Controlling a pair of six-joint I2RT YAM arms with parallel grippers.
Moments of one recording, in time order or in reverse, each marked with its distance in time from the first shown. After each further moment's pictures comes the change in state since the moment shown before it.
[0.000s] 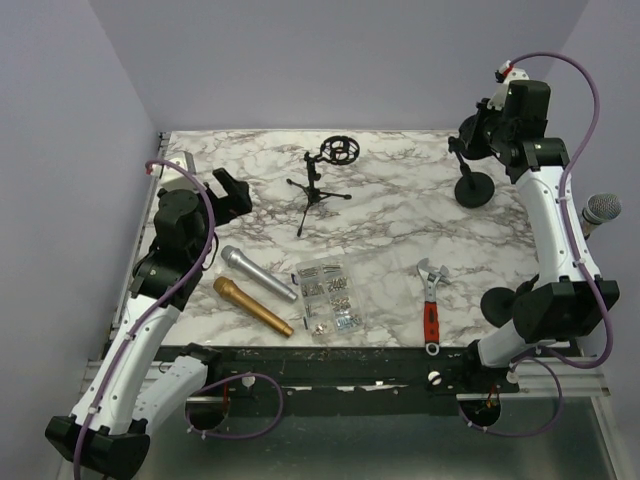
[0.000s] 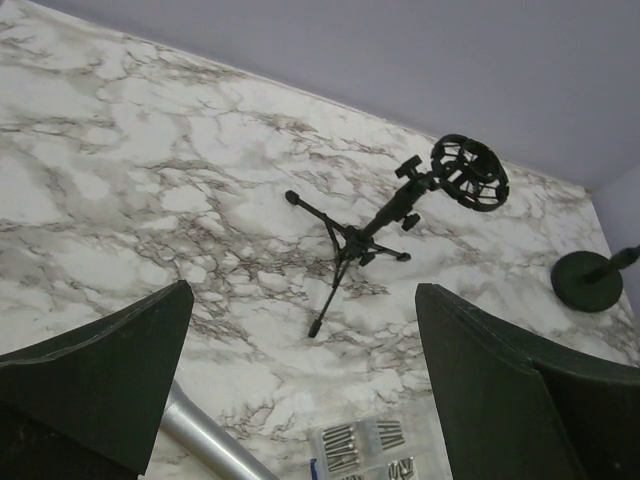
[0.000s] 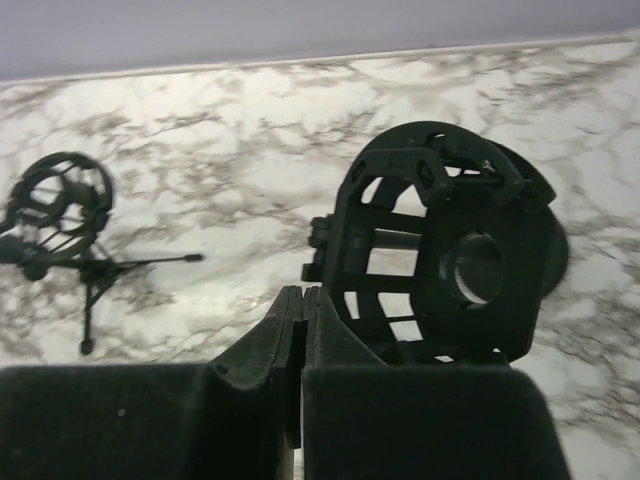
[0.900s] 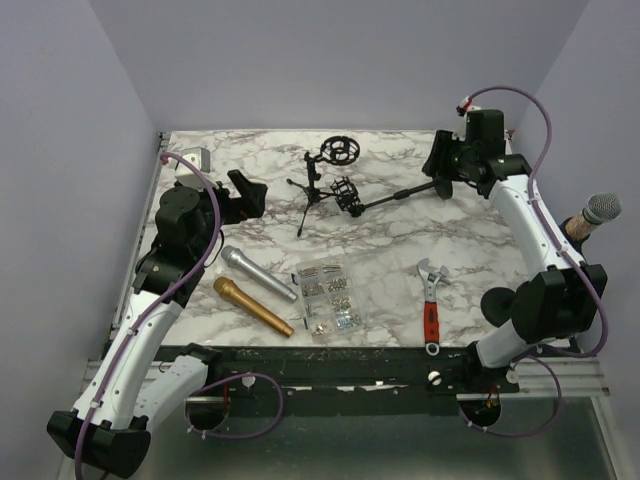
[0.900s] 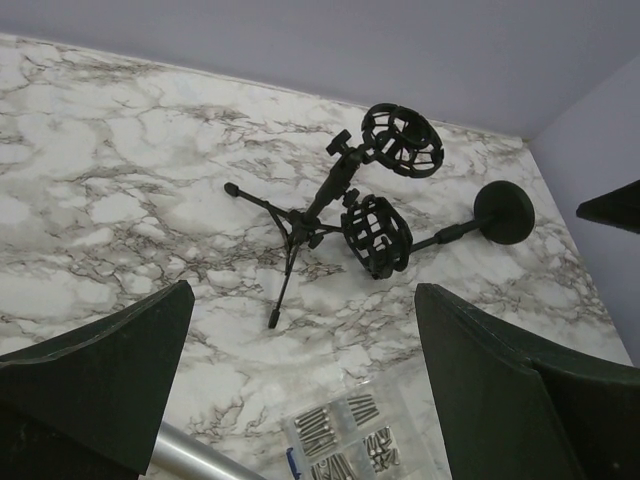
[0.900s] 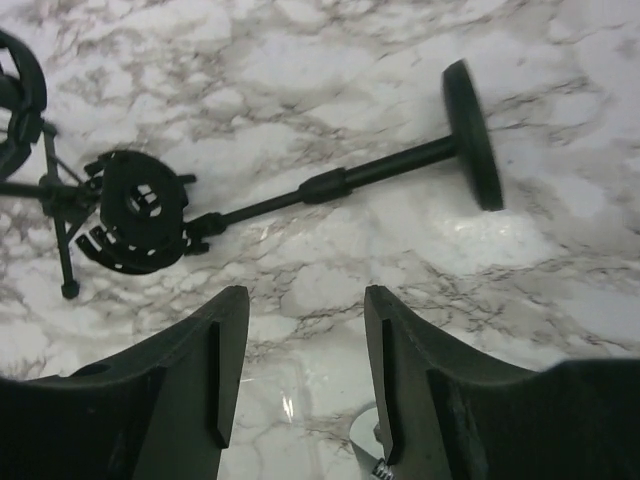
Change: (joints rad) left arm 0.001 0.022 0.000 0.056 0.220 0.041; right arm 0.104 0.004 -0.196 0.040 0.053 0.089
